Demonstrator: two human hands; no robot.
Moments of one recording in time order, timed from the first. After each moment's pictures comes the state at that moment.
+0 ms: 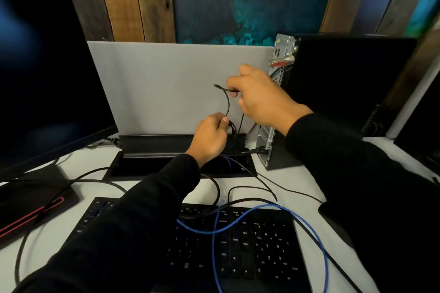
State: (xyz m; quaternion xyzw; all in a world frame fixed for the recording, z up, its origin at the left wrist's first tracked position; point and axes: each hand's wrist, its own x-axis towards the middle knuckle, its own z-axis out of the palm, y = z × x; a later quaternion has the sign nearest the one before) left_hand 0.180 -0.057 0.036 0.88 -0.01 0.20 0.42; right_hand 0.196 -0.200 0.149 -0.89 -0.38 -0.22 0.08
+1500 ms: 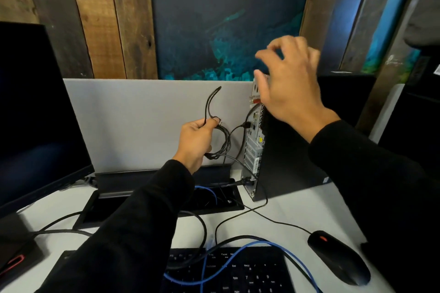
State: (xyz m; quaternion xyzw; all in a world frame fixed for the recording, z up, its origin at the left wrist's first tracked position) left_hand 0.216 -0.067 0.090 0.63 0.03 0.15 0.76; right_hand 0.212 -0.257 0.208 -0.81 -0.24 -0.54 0.05
